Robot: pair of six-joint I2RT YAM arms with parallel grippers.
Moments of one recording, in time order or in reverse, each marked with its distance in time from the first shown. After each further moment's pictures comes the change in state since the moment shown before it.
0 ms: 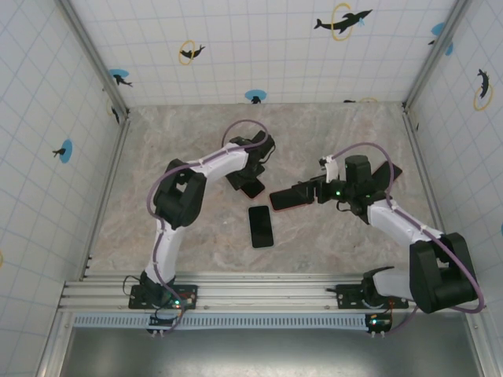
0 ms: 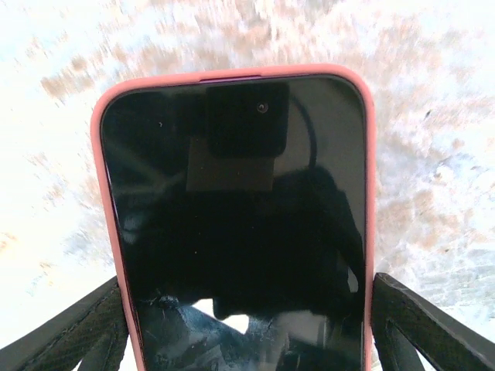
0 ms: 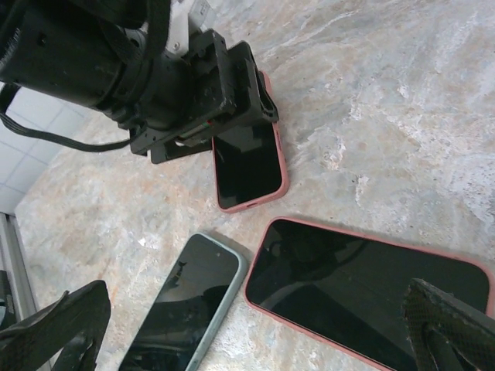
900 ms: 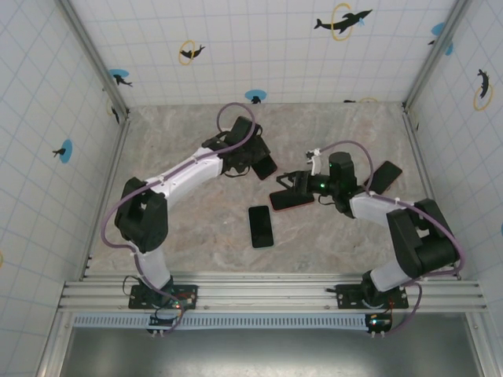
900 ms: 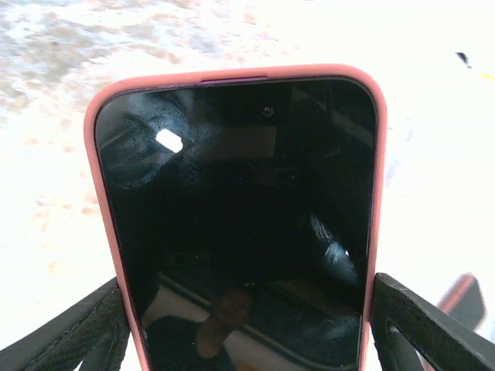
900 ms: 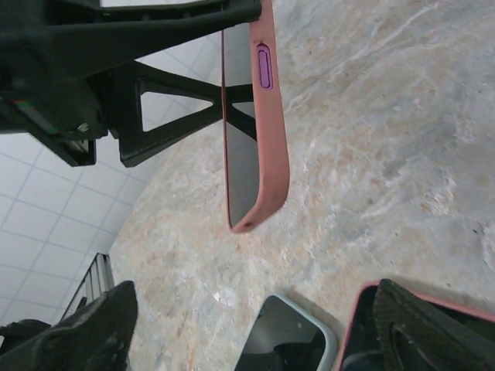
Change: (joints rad) left arm -0.002 -0.380 -0.241 0.401 0.228 0.219; right arm 0.101 0.261 0.040 0.416 -0.077 0.360
